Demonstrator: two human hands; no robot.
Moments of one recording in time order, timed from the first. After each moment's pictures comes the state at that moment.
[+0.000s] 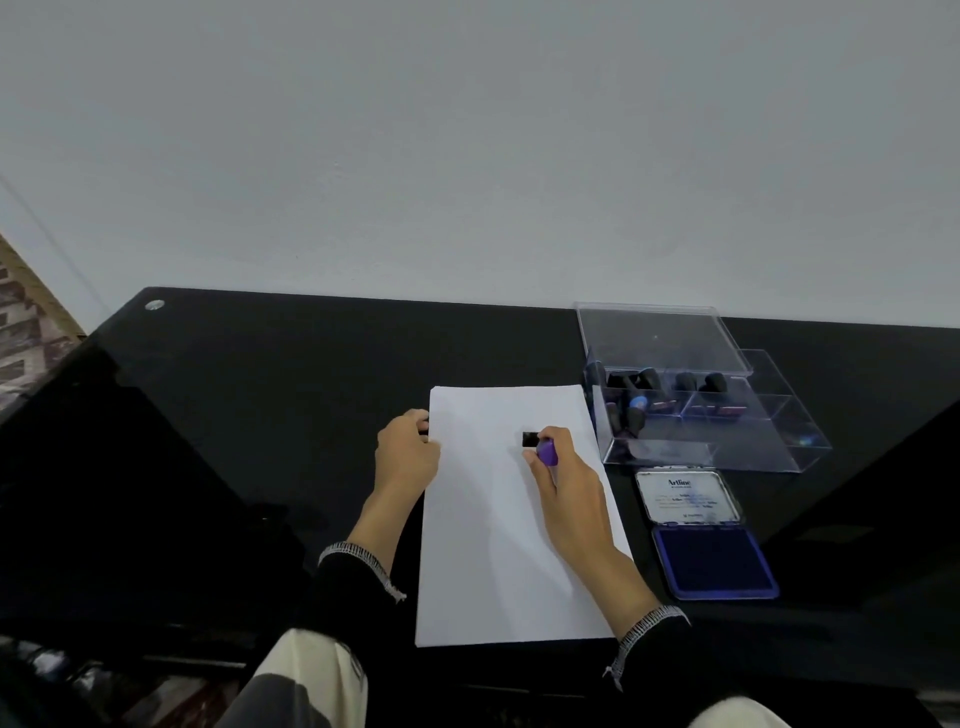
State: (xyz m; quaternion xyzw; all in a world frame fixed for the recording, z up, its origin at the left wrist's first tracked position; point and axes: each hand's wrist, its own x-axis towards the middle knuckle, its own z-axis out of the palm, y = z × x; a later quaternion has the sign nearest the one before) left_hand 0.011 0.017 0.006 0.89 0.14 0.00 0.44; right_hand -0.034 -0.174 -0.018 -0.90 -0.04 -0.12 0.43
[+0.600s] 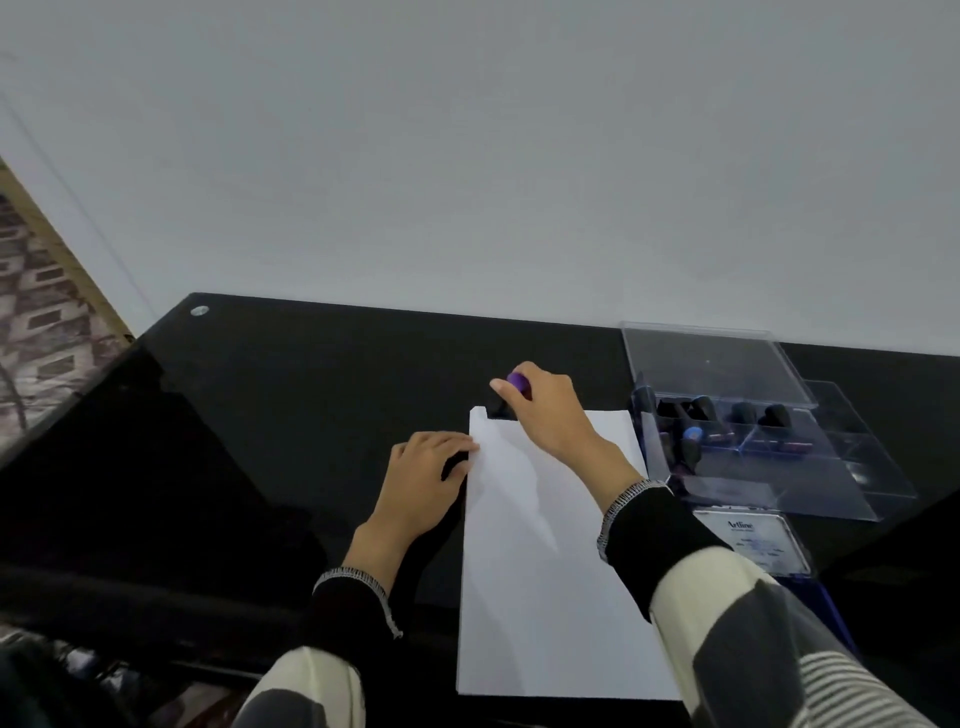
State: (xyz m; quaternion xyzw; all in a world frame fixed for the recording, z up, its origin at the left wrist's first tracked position) left_hand 0.014 0.060 -0.018 0.96 -0.07 0.06 0.26; right_hand 0.080 -0.112 0.040 -0.92 -0.09 -0.01 0.38
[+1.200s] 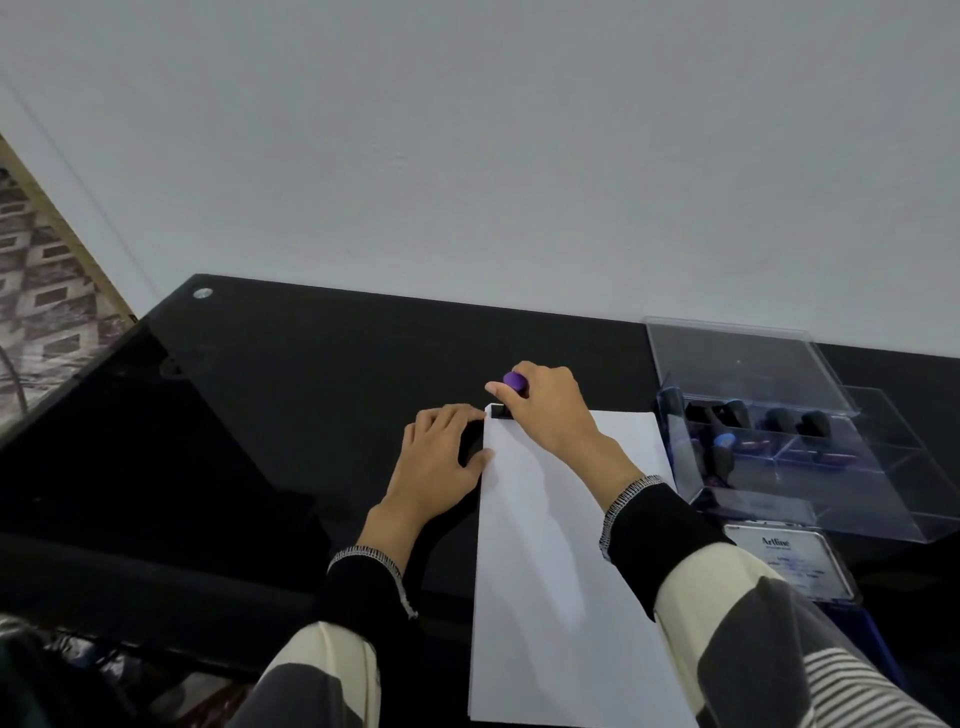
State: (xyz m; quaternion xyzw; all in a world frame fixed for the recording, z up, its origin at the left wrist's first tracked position) left_hand 0.043 0.065 -0.028 0.96 -0.07 0.07 0.25; right_hand 0.102 -0.091 0.024 -0.94 -0.11 -0.03 0.31
